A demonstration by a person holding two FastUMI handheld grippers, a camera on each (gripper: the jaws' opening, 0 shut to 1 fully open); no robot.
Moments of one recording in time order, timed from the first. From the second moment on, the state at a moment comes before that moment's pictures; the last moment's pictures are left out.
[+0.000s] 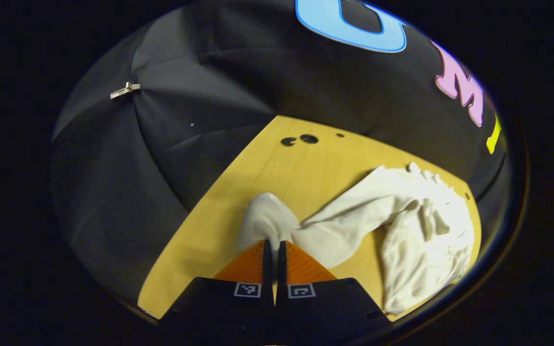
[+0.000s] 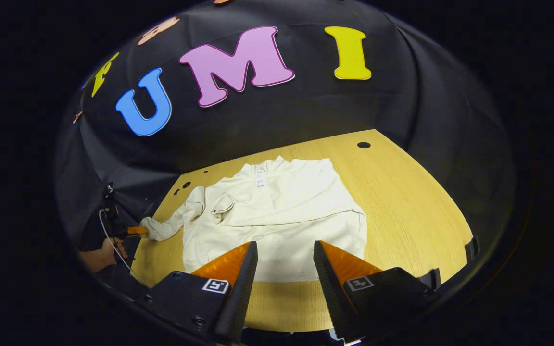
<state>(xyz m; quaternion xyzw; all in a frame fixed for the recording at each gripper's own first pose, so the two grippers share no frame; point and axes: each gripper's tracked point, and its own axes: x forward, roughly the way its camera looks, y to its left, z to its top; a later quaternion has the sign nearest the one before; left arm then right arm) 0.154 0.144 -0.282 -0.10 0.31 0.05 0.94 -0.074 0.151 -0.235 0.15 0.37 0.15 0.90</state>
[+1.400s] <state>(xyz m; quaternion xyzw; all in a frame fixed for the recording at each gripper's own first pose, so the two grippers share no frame) 0.156 -0.344 -0.214 -0.01 0.28 -0.30 0.91 -0.051 0.042 -0.288 0.18 0.39 0.12 0.89</state>
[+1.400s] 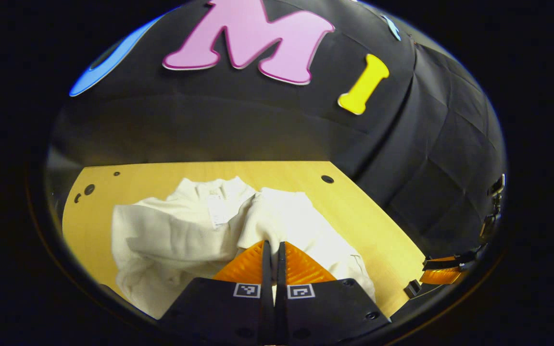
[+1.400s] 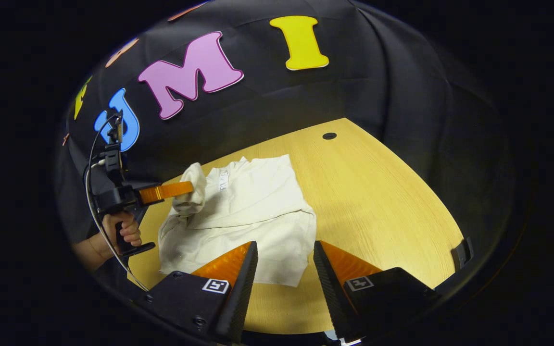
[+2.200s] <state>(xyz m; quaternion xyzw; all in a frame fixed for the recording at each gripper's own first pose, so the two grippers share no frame) 0.155 -0.406 -0.328 0.10 0.34 -0.25 0.90 -0.045 0.032 -0.329 0.17 0.43 0.13 0.88</state>
